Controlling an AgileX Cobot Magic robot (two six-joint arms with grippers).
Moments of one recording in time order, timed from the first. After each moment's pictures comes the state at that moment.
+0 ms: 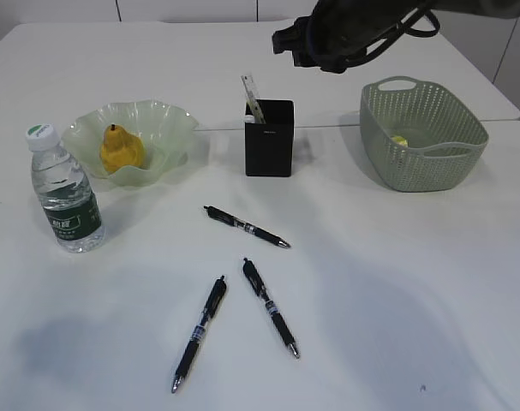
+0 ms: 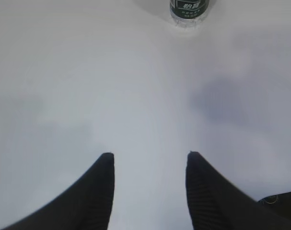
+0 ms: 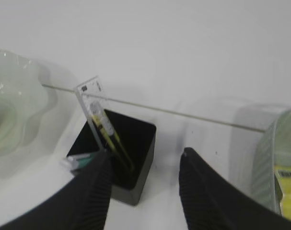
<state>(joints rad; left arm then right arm) -0.12 0.72 -0.80 0.12 1.11 -0.04 0.34 2.08 -1.84 -0.19 0.51 0.22</state>
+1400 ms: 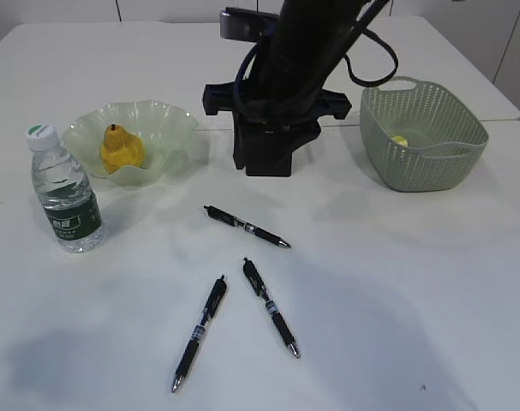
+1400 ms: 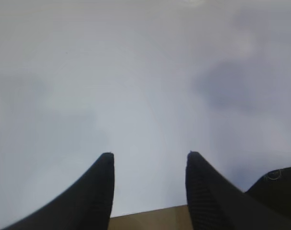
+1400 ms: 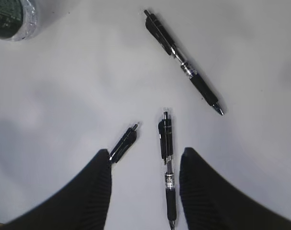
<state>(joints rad) -0.12 0.72 -0.80 0.13 1.19 -0.04 0.50 2.07 -1.94 0.21 1.23 0.18</state>
